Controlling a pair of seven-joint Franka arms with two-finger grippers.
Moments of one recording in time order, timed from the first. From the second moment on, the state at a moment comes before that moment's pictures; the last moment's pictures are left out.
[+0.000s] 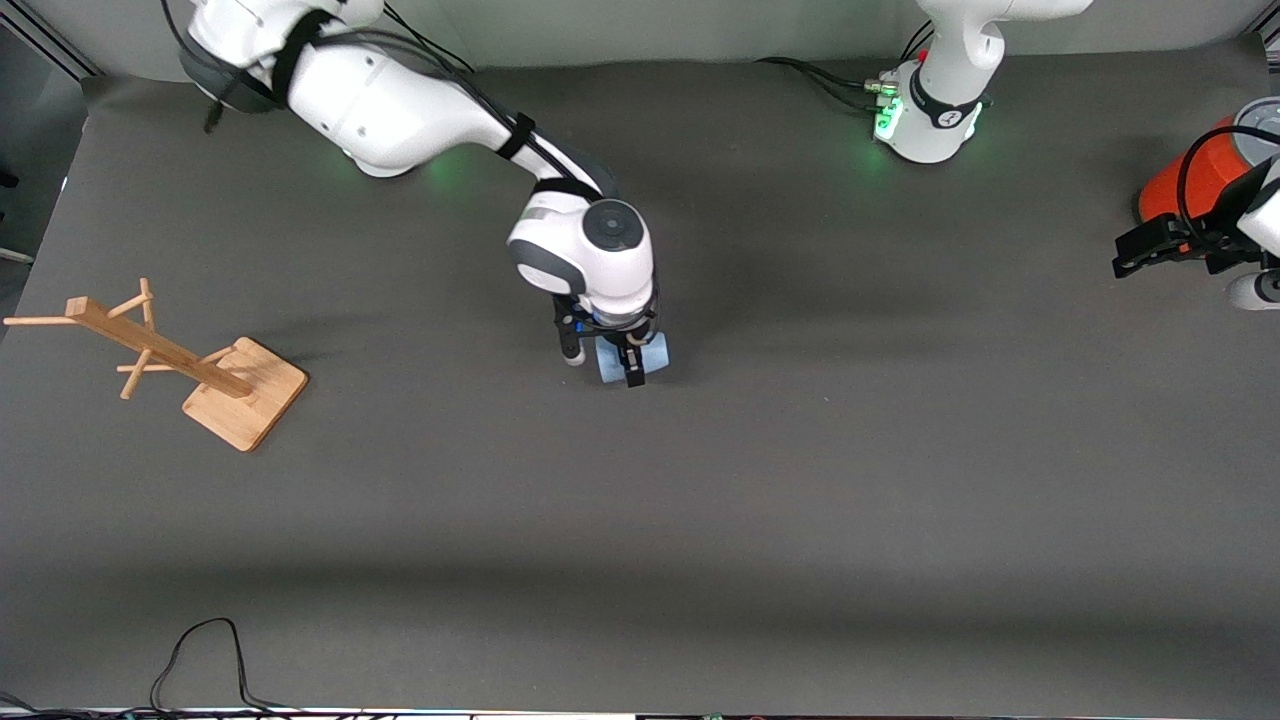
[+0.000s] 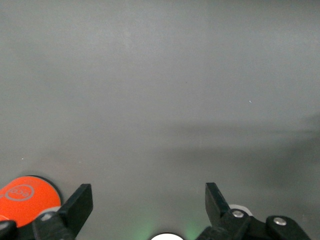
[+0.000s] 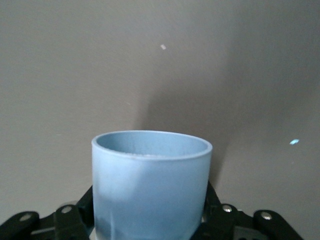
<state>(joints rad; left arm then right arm) -0.08 -0.03 0.10 -1.67 0.03 1.54 0.00 0.29 0.81 0.62 -1.66 -0.73 2.28 2.67</state>
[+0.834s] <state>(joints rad) -0.09 -0.01 0.08 -1.67 0.02 1.54 0.00 0.21 0.55 0.66 -1.61 -0.64 2.11 2.03</state>
